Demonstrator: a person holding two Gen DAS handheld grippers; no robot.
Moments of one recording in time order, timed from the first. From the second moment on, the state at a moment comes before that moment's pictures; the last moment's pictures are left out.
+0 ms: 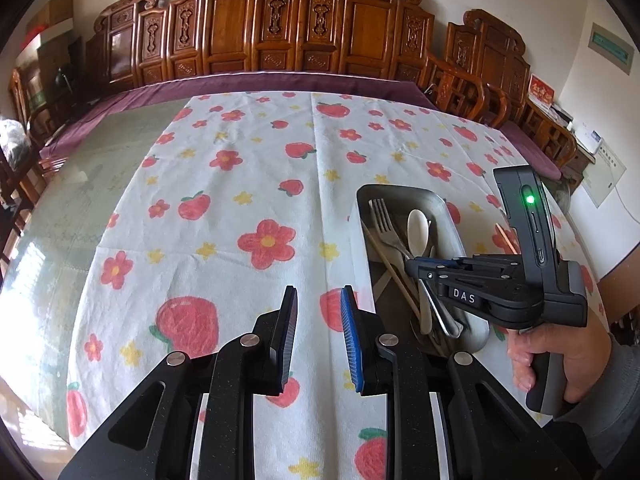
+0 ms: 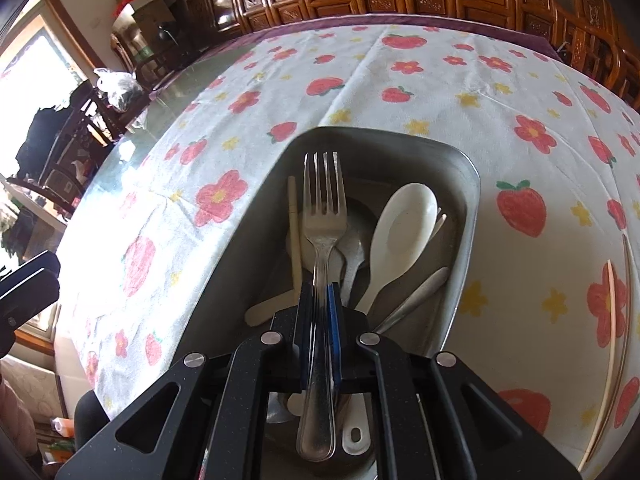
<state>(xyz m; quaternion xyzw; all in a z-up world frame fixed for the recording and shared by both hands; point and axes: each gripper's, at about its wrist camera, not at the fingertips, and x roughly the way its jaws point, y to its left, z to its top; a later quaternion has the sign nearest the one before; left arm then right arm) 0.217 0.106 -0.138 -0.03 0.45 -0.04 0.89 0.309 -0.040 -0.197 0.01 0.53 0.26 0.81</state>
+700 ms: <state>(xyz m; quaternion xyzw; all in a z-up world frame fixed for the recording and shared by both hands) 0.212 0.029 -0.136 -0.02 0.45 -0.08 0.89 0.246 -0.205 -0.152 -0.03 0.46 0.20 0.86</state>
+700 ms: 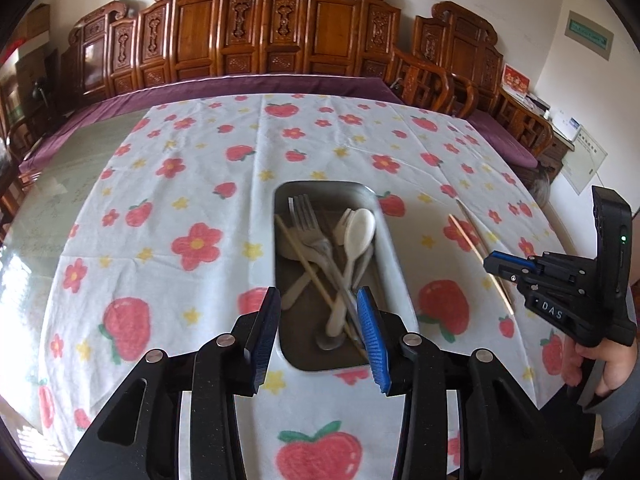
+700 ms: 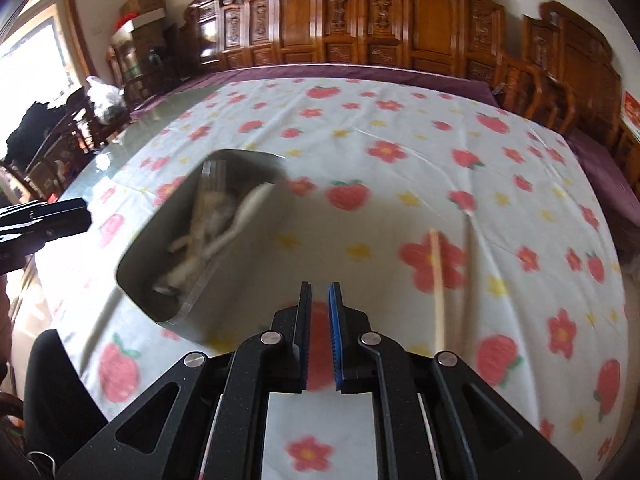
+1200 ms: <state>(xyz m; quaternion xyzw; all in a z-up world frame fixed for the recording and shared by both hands) 0.217 -0.036 -0.153 0.00 0.46 -0.11 0.88 0.282 -0.282 -0.216 -0.06 0.51 0.13 0.85</state>
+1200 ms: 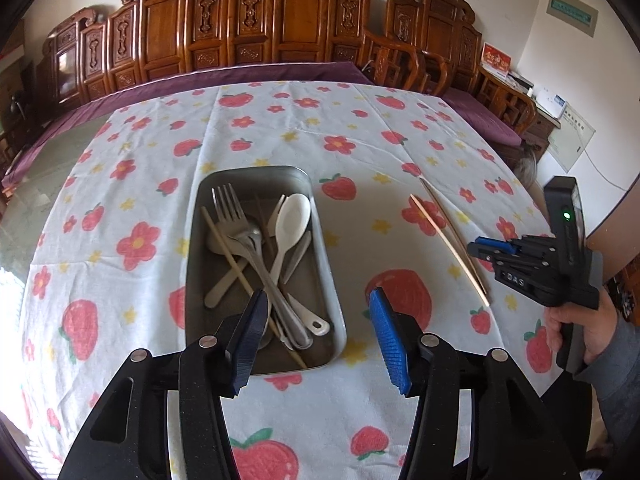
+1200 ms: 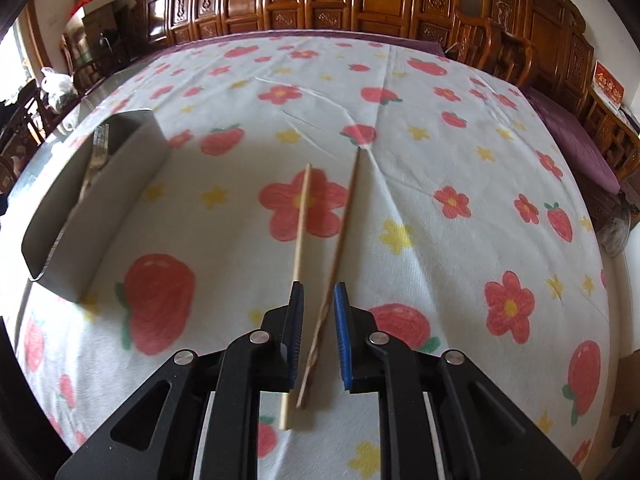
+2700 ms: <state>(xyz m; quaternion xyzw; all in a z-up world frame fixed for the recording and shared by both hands) 0.290 -0.231 -0.236 0.07 0.51 -0.16 0.84 0.211 -0.391 -0.196 0.00 0.50 0.12 0.86</state>
